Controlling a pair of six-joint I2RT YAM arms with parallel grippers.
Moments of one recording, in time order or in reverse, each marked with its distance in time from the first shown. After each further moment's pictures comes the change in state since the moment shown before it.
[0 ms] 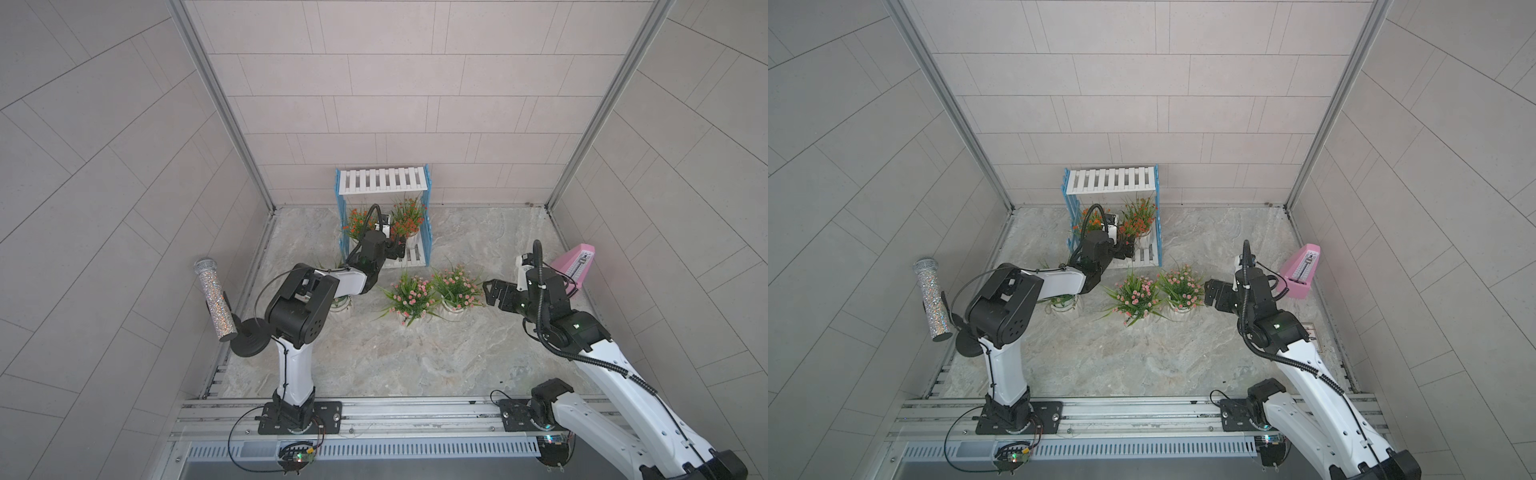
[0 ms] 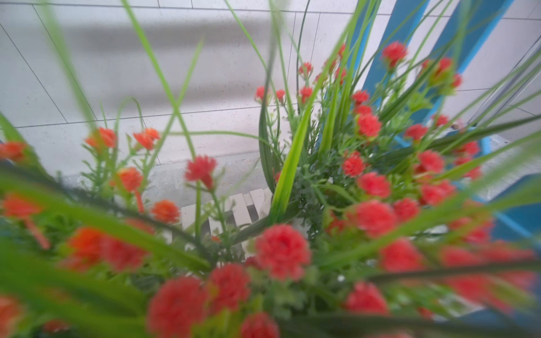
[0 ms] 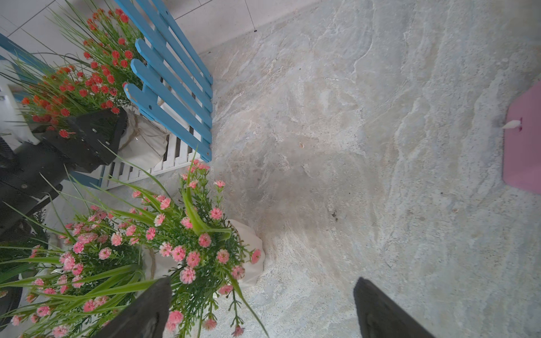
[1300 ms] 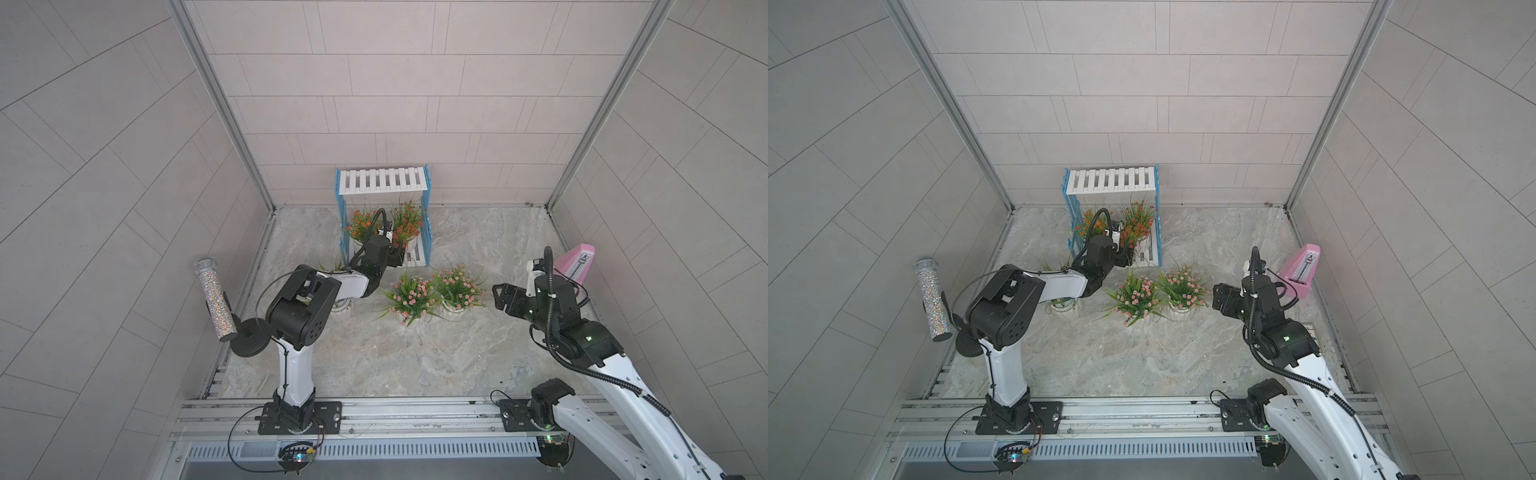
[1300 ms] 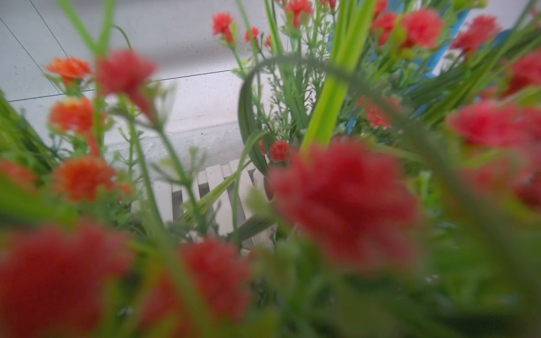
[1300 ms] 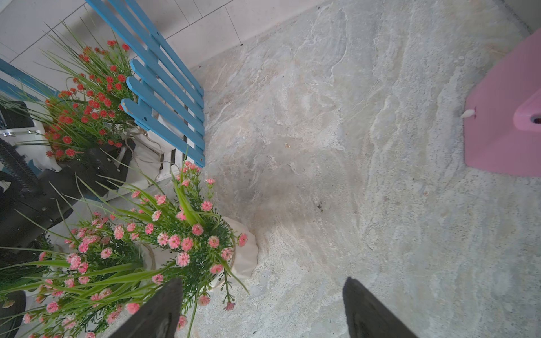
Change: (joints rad) left arm -0.022 0.022 -0.013 -0.066 -0.059 0.030; right arm -0.006 -0.109 -0.005 -0.086 0.051 0.051
